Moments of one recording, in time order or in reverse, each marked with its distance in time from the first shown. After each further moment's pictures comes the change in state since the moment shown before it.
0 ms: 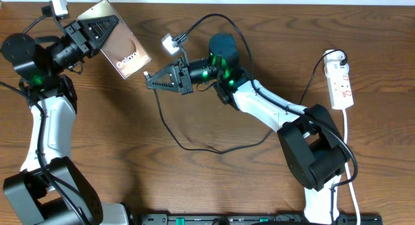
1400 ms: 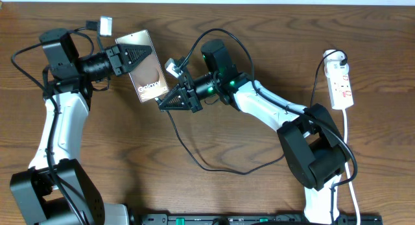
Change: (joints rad) left arm -0.125 -0.005 0.014 -0.719 0.078 0.805; right arm -0.009 0.000 -0.013 -0.582 -0.097 -0.668
